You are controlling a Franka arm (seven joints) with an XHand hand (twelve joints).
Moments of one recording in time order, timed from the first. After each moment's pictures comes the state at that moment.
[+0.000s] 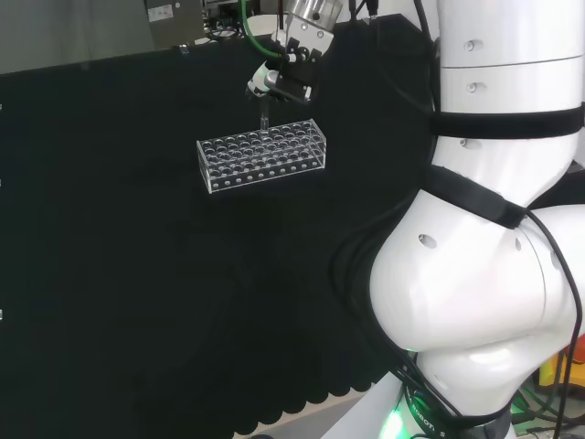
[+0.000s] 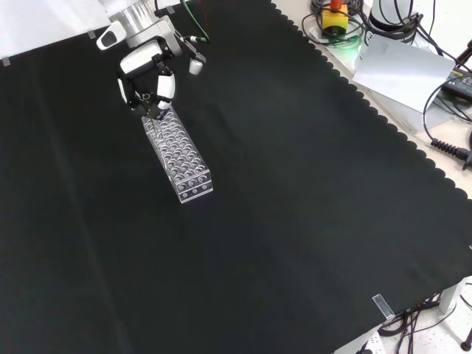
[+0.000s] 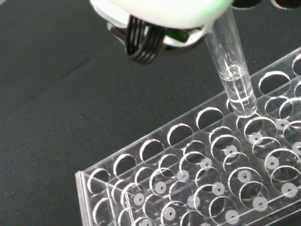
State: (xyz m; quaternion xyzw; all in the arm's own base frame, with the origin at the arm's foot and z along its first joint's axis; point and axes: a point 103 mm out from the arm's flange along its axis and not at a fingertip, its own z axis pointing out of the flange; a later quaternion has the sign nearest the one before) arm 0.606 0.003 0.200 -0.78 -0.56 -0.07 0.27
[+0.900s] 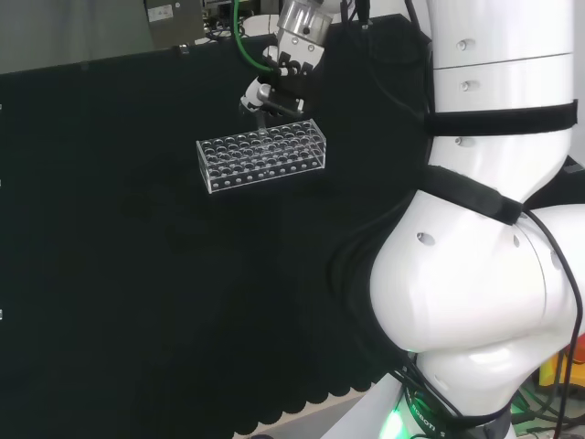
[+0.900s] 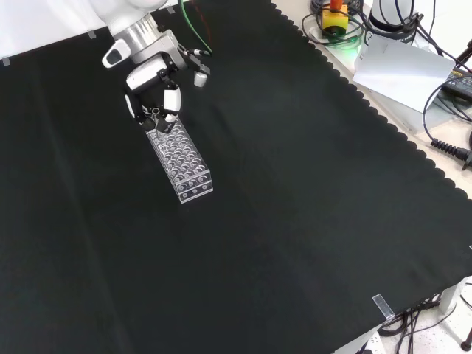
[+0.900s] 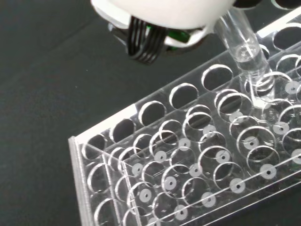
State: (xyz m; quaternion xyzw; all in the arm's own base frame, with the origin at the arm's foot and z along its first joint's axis) arm 0.605 0.016 0.175 -0.77 -0.56 -0.05 0.29
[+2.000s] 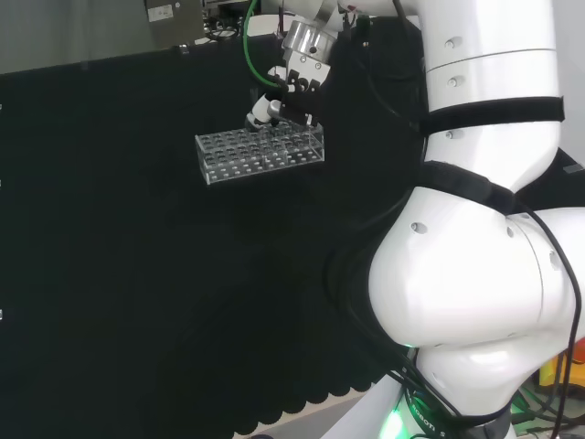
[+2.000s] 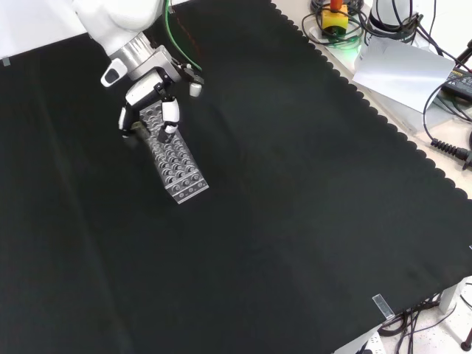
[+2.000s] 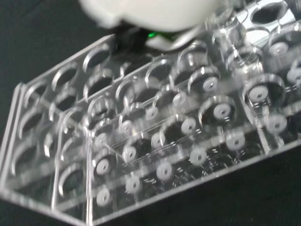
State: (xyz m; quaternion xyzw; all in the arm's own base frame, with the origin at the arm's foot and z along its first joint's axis) arm 0.611 0.003 0.134 -0.75 -0.58 -0.03 0.33
